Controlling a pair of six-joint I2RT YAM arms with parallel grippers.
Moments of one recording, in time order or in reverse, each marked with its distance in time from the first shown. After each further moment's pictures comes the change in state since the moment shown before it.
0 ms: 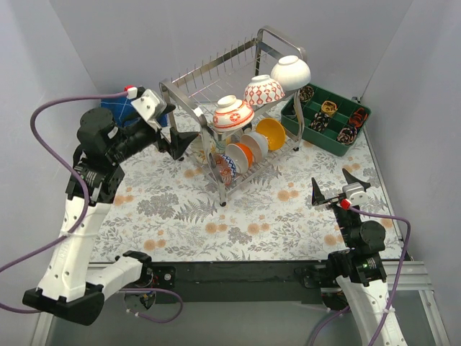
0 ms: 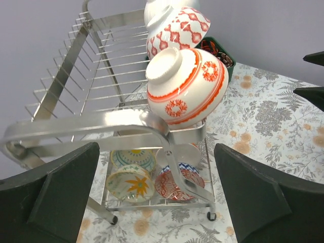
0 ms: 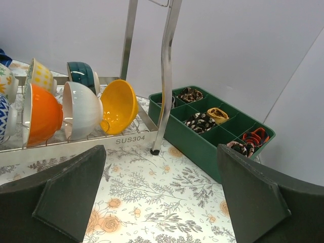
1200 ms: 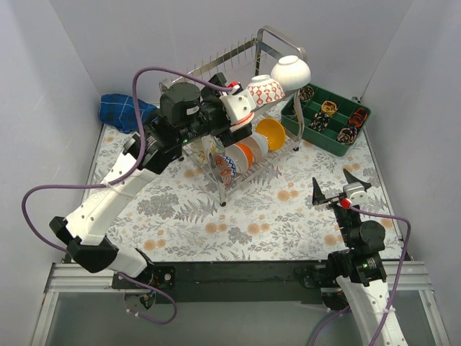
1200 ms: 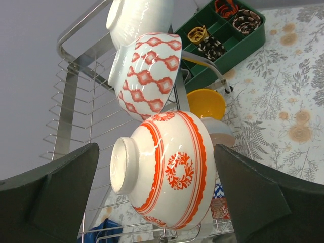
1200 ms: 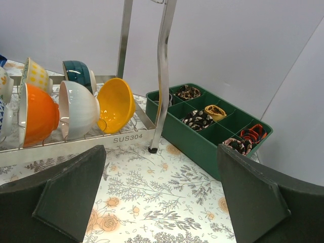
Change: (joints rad) left arm -0.496 0.434 0.428 -0.165 -0.480 0.432; right arm 0.006 0.000 0.000 -0.006 0.026 0.002
